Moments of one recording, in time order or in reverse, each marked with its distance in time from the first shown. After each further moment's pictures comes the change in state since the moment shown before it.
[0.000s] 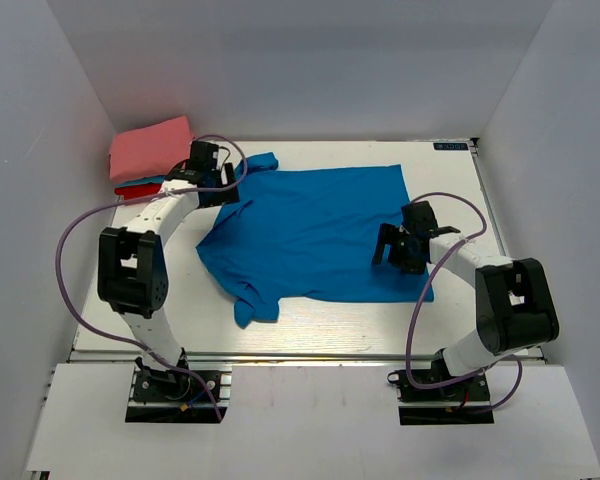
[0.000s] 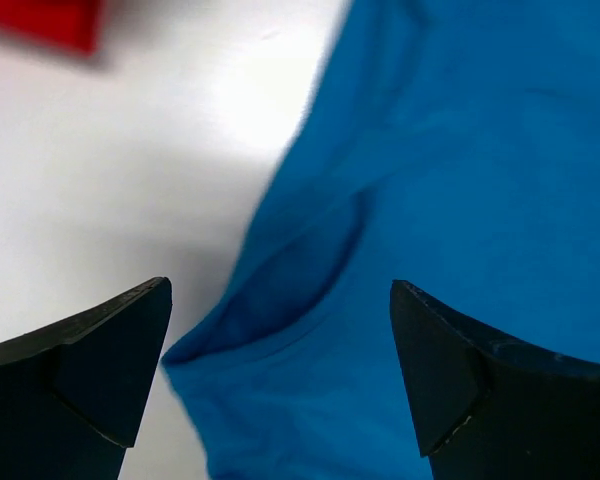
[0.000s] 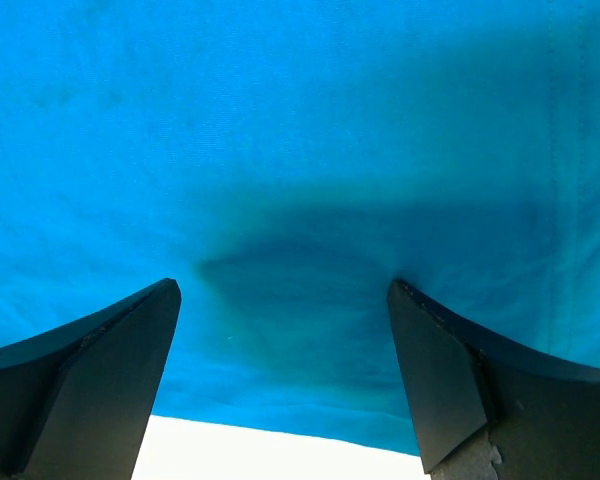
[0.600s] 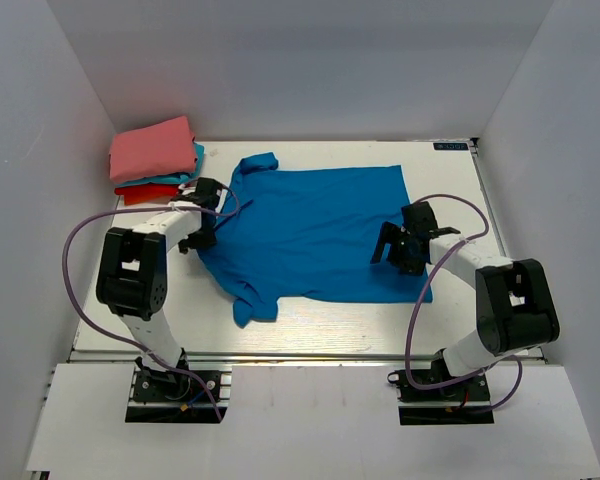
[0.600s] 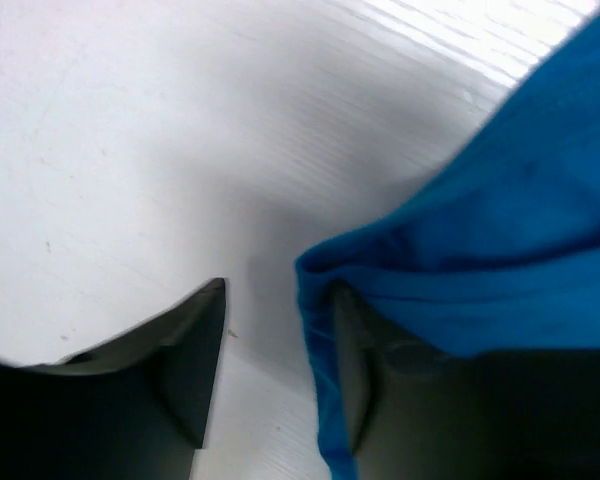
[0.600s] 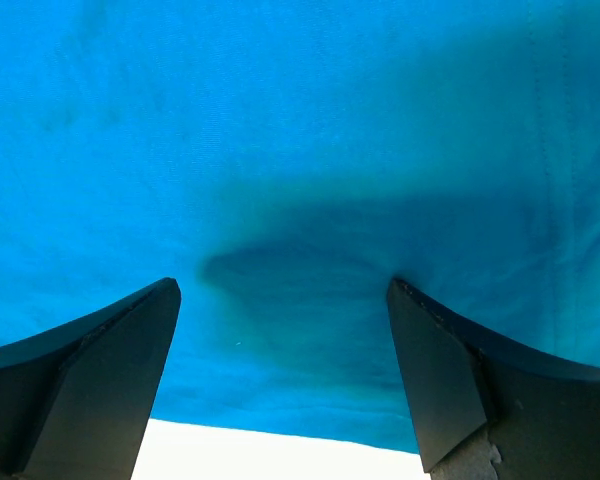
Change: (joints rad) left arm -0.027 -0.004 -0.243 -0.108 -0.271 -0.113; right arm 0.001 -0.003 -0.008 0.013 0.011 0.079
